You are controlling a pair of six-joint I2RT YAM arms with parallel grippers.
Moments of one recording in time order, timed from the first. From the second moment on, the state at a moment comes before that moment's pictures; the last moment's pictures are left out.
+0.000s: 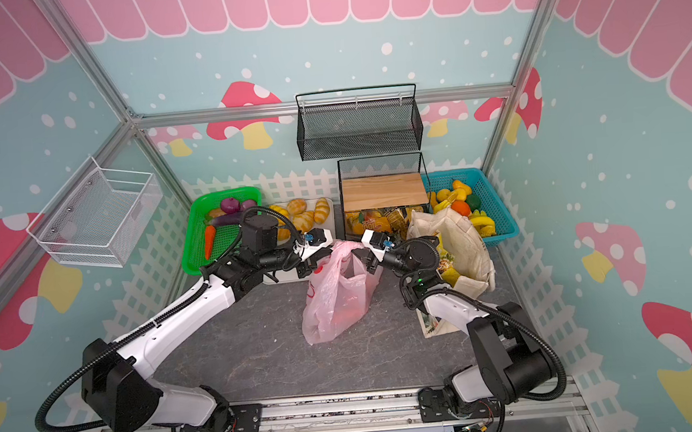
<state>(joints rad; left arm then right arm) -0.57 1.44 1.23 -0.22 0.56 0.61 0.37 1.38 0.68 0.97 -0.72 -0.19</state>
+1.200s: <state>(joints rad) -0.57 1.48 1.21 -0.17 0.57 0.49 0.38 0.92 0.52 0.27 -0.44 -0.04</state>
